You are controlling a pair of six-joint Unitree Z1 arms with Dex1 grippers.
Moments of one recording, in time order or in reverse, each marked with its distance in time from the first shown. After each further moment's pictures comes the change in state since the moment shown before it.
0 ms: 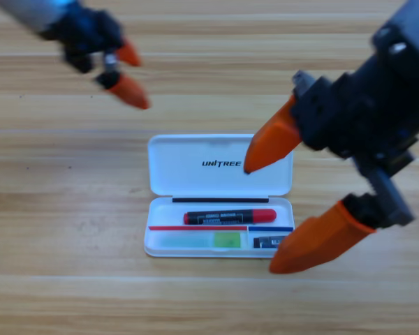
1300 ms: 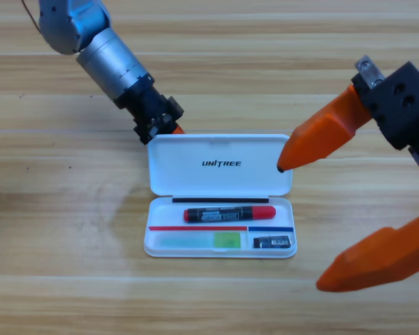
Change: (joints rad) arm 0 0.079 0.642 -0.555 0.538 -0.472 0.235; arm 1 -0.014 -0.162 0.161 -0.116 0.068 0.044
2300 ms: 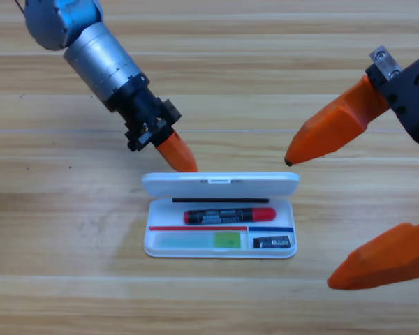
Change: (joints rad) arm 0 -0.038 -0.128 0.175 0.004 -0.030 0.059; arm 1 0.000 -0.026 0.002 0.000 0.002 0.001
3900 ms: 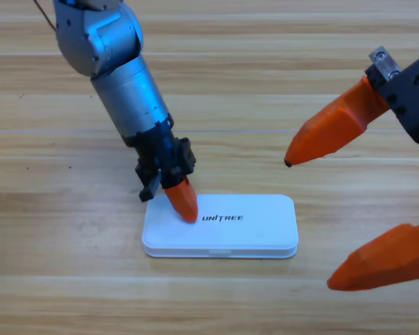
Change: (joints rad) arm 0 -0.189 -0.125 0.229 -0.227 0.322 -0.144; arm 1 0.000 0.000 0.000 0.000 0.003 0.003
